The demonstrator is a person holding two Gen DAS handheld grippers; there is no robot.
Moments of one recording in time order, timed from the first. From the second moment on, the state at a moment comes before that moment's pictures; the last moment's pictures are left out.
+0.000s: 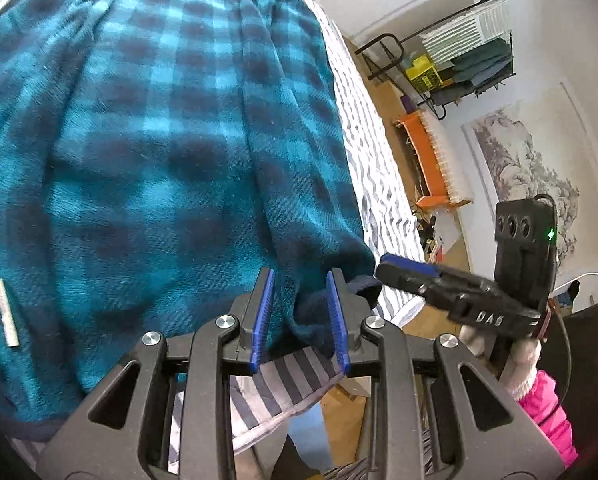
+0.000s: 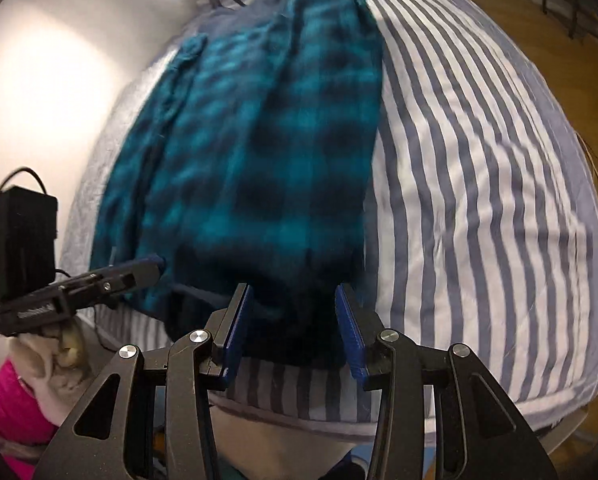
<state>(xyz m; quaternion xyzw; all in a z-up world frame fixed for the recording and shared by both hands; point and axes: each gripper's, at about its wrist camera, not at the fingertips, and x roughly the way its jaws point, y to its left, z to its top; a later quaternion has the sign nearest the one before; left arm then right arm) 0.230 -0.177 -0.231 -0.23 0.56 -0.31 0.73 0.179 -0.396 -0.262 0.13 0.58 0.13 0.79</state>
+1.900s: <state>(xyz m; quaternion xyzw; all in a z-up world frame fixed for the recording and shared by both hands) 0.218 -0.233 -0.258 -0.03 0.54 -0.33 0.77 0.183 -0.427 -0.318 0.26 0.55 0.15 0.78</state>
